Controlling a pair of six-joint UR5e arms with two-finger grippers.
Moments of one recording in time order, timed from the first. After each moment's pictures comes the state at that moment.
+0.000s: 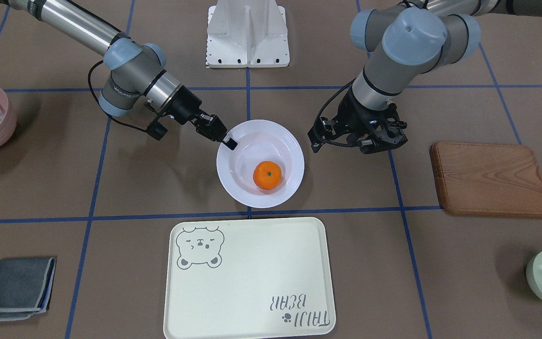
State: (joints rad) left arm -0.83 -2.11 -1.80 -1.68 -2.19 -1.36; right arm 0.41 -1.13 1.43 -0.16 1.37 2.10
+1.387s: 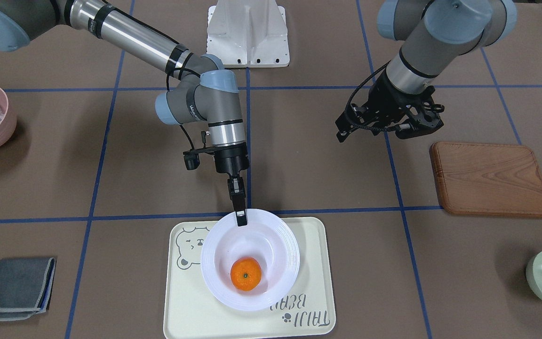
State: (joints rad) left arm -0.85 -2.03 -1.88 -1.69 -2.19 -1.36; right arm 0.46 -0.73 1.12 -0.78 0.98 2.63
